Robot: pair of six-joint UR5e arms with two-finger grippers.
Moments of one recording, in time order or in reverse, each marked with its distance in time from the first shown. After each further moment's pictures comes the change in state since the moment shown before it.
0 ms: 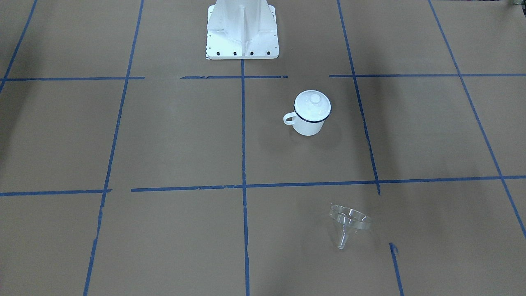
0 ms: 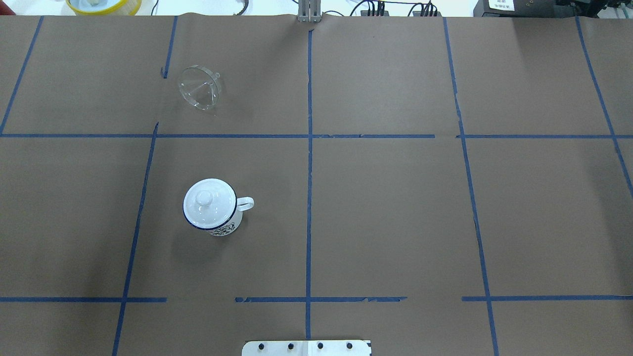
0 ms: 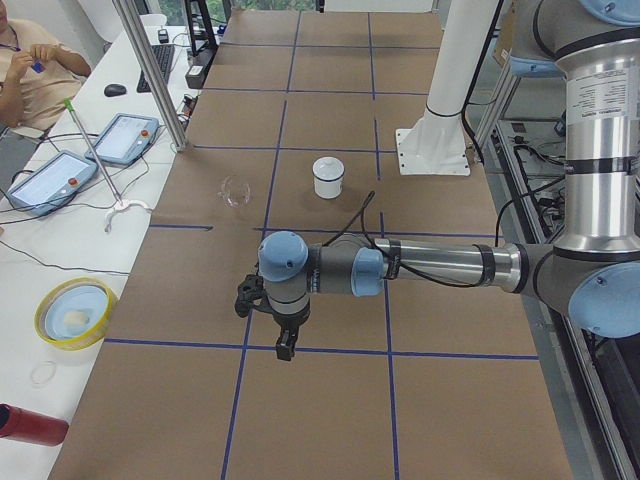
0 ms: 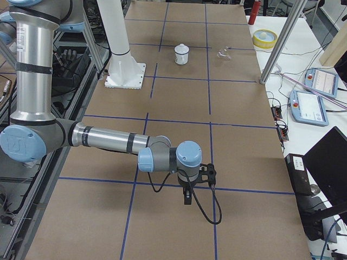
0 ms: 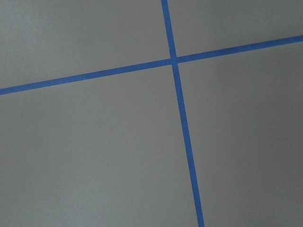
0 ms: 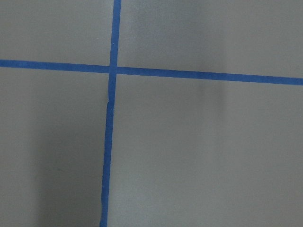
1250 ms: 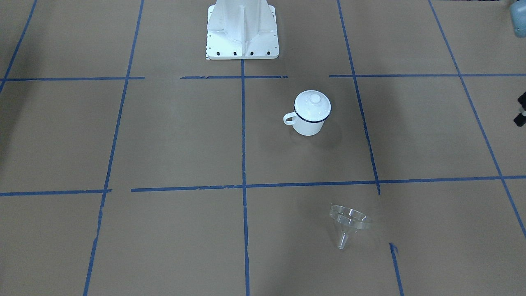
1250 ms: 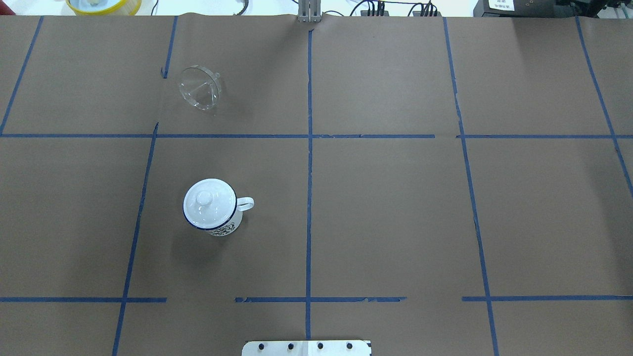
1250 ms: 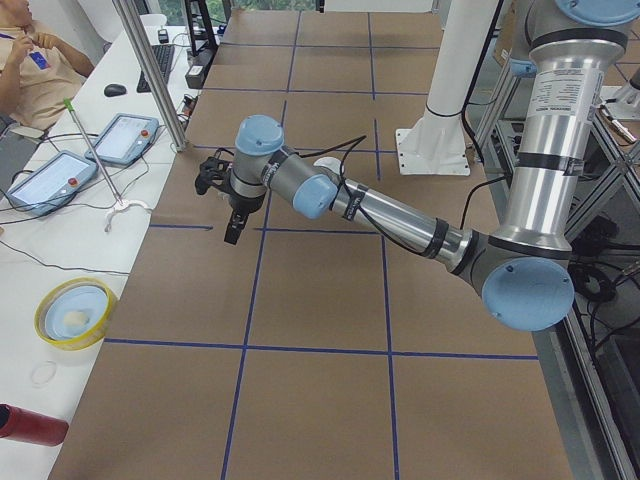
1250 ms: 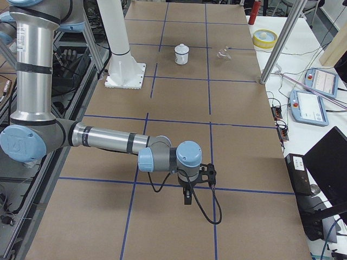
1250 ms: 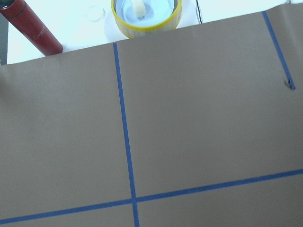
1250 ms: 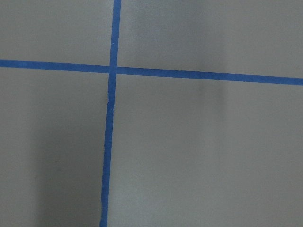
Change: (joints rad) left arm 0.217 -0.209 -0.135 -0.270 0.044 -0.615; right arm 0.000 0.000 0.000 0.000 0.000 0.000
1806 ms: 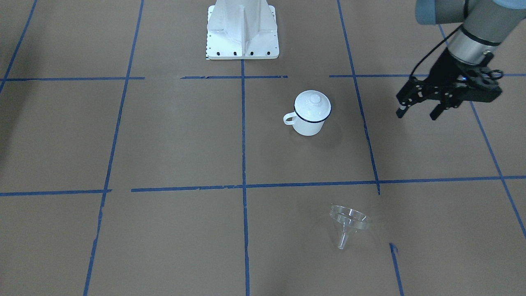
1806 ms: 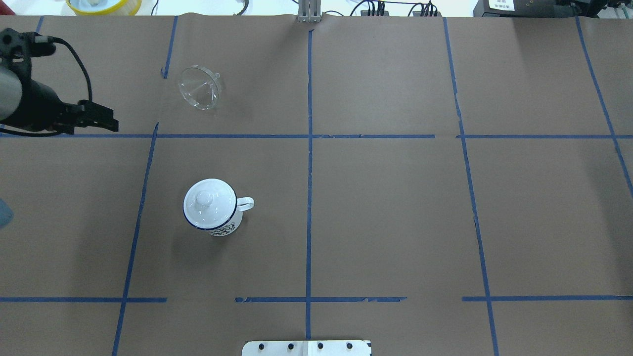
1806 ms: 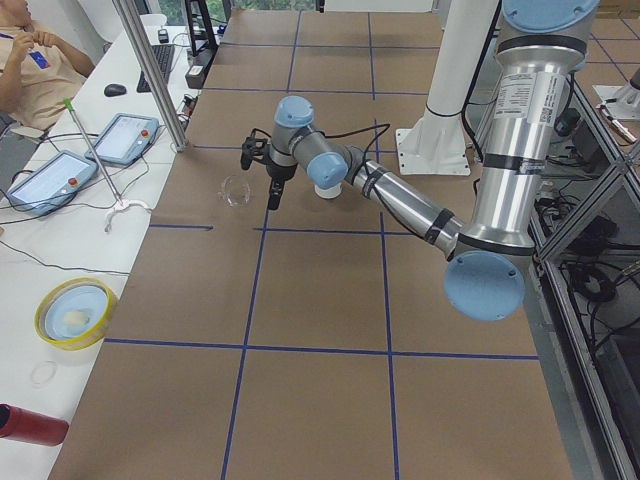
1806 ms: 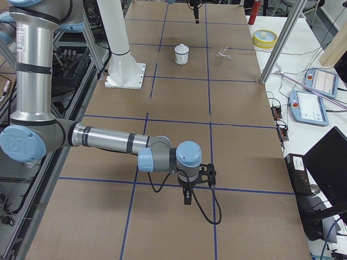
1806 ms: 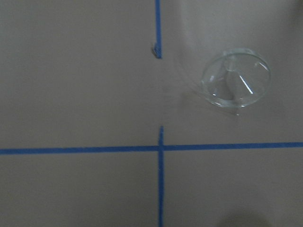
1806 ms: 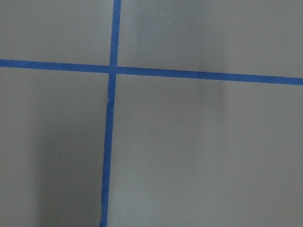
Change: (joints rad) left arm 0.457 -0.029 -0.185 -0.003 0.223 -0.597; right arm 0.000 0.000 0.000 0.000 0.000 0.000
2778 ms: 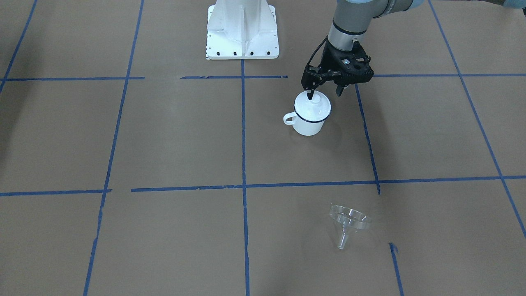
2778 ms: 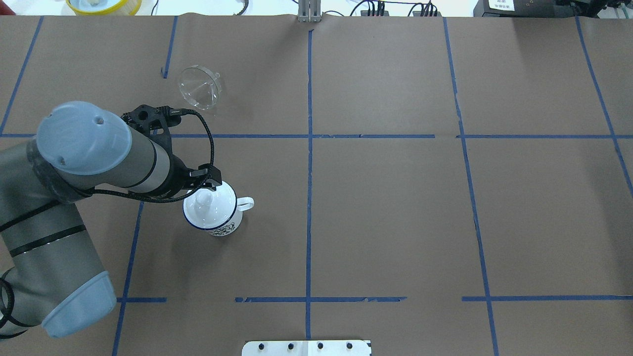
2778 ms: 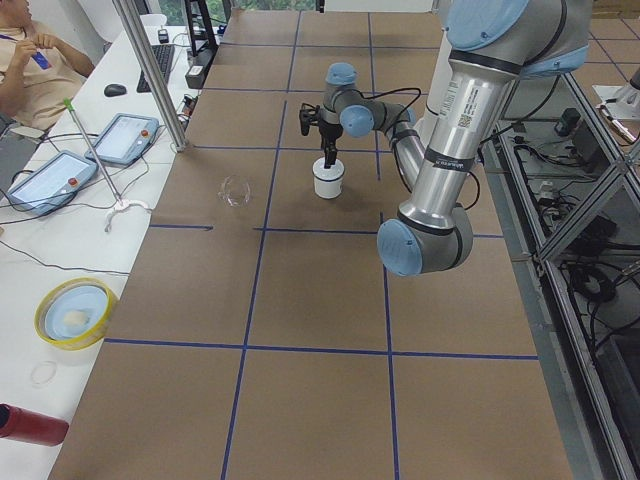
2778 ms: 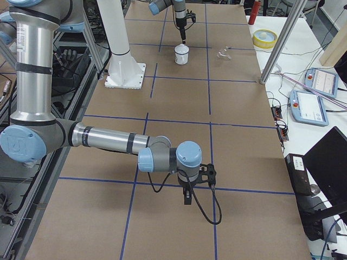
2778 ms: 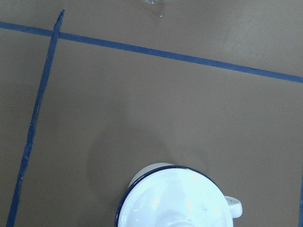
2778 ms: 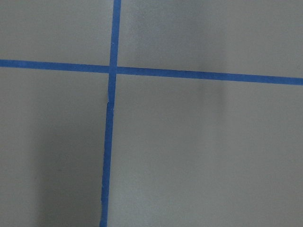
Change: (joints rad) left arm 0.319 -0.235 -0.016 0.309 0.204 -0.295; right arm 0.000 0.000 0.000 0.000 0.000 0.000
